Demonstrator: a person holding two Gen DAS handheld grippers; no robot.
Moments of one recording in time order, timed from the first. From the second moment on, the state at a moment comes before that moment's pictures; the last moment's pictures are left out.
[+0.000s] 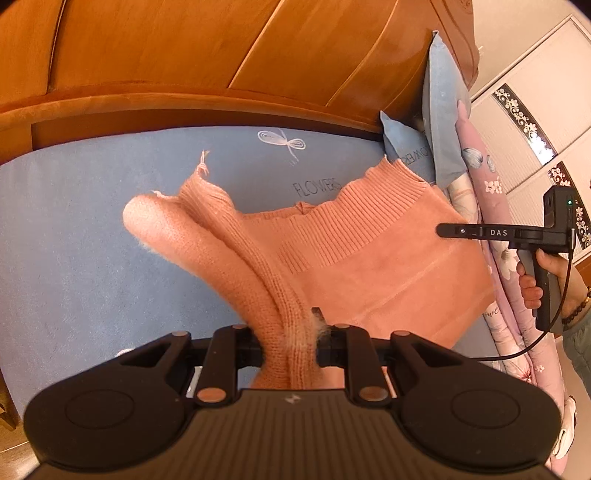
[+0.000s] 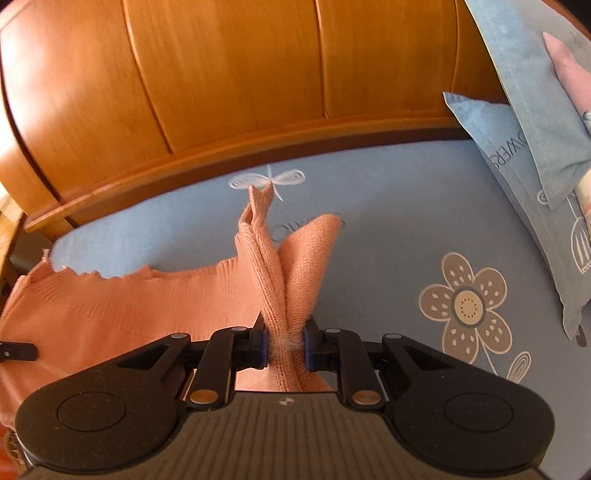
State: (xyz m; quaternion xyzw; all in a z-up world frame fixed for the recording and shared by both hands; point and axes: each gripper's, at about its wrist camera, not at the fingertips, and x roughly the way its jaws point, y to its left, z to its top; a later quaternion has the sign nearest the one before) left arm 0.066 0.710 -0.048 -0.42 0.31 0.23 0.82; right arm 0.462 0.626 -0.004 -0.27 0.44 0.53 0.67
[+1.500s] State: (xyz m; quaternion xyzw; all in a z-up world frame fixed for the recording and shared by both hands) left arm 0.118 0.686 -0.136 -0.31 0.31 0.16 0.89; right arm 0.405 0.555 -0.155 -0.03 0.49 0.66 0.57
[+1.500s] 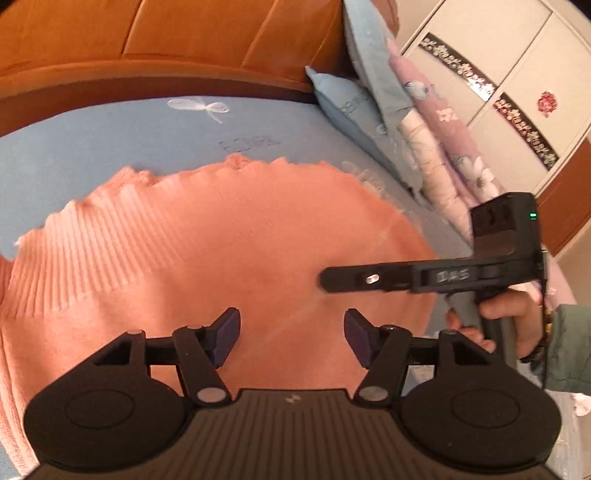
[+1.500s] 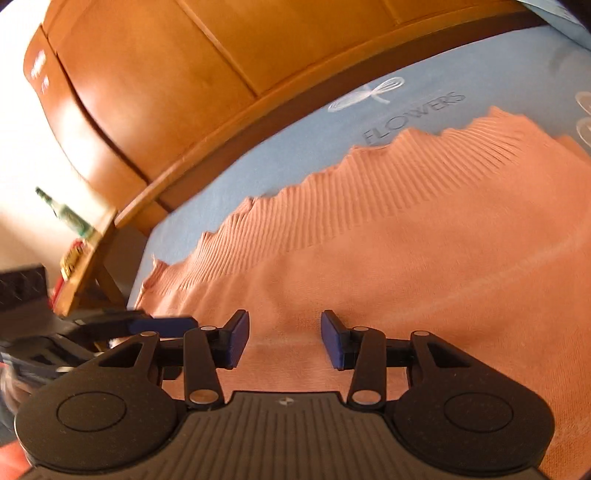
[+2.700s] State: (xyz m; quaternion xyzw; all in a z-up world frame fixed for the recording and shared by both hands) left arm 0.049 0.626 -0.138 -0.30 0.36 0.13 0.87; right arm 0.358 0.495 -0.131 -0.18 0.47 0.63 0.59
